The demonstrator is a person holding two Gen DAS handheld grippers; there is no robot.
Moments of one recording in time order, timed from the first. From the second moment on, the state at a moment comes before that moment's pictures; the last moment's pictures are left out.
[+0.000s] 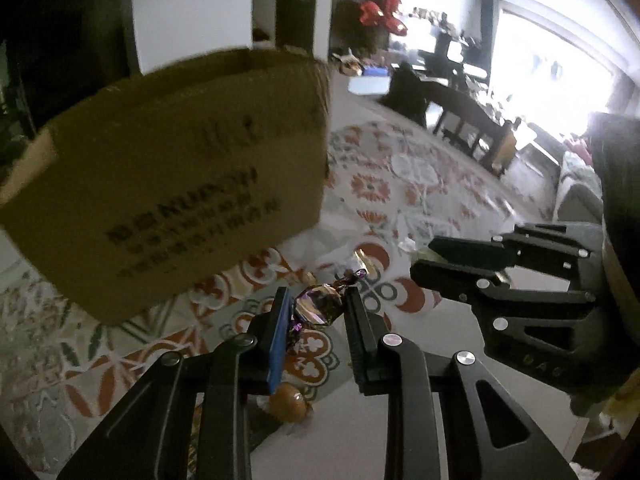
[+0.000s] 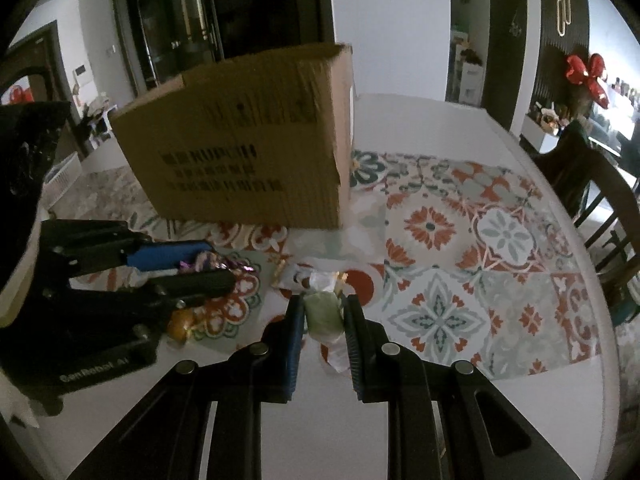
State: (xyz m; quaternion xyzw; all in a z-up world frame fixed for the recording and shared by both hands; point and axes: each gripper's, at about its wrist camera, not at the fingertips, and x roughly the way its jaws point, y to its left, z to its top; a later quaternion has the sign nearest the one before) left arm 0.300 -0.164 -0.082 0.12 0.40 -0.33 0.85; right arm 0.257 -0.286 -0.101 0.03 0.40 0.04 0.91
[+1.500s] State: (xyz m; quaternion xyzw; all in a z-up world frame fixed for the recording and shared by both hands) left arm 0.316 -0.089 0.061 0.06 0.25 -0.22 0.94; right arm 0.287 -0.238 0.039 0.02 0.24 0.09 0.97
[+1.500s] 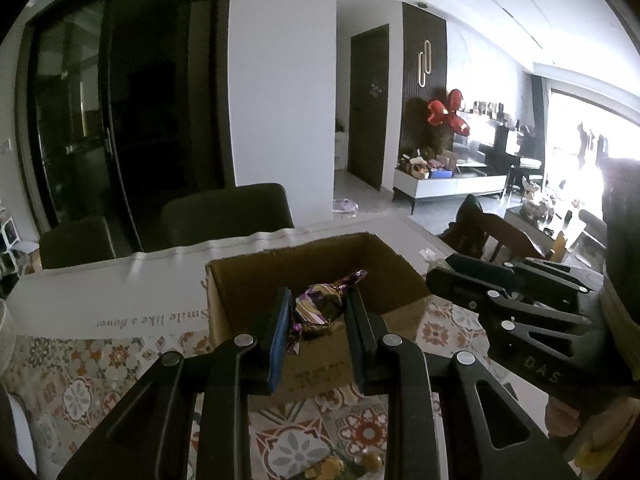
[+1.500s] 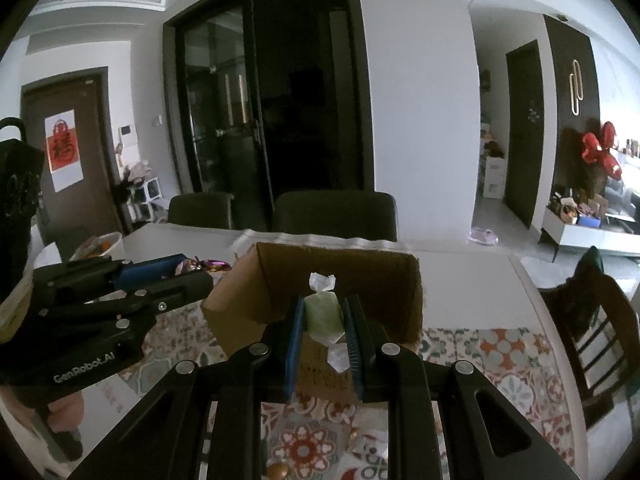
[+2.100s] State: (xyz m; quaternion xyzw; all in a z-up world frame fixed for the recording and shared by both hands) left arm 0.388 -0.098 0.050 0.04 0.30 -0.21 0.93; right arm 0.357 -0.242 0.026 0.02 0.27 0.09 0.96
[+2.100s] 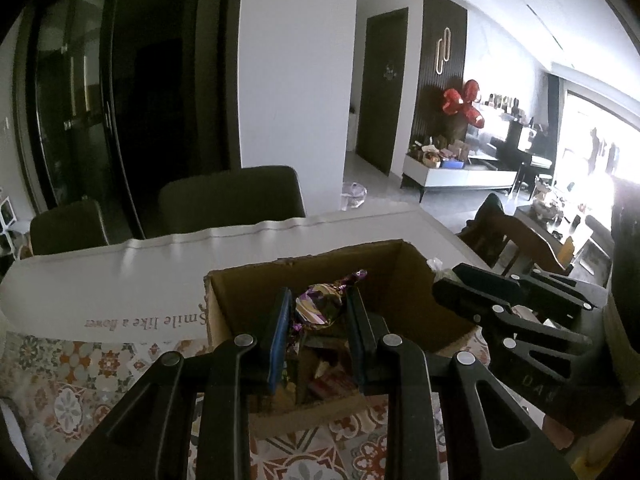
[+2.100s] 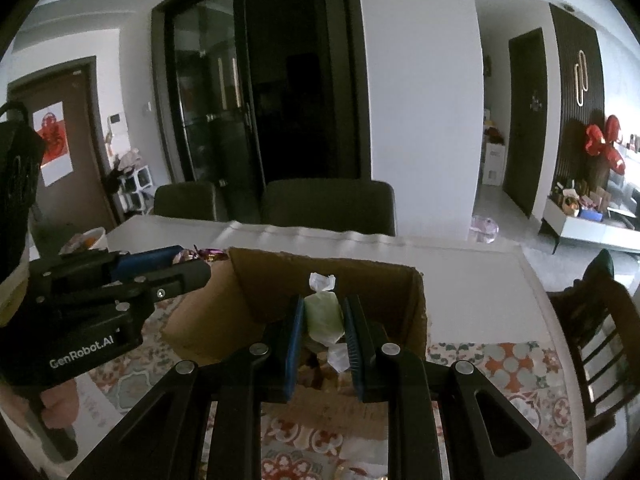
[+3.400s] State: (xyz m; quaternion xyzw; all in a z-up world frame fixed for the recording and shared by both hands) left arm 0.286 -0.093 0.040 0.08 0.22 -0.18 0.96; right arm 0.279 -0.253 0.018 0.01 0.23 0.04 0.97
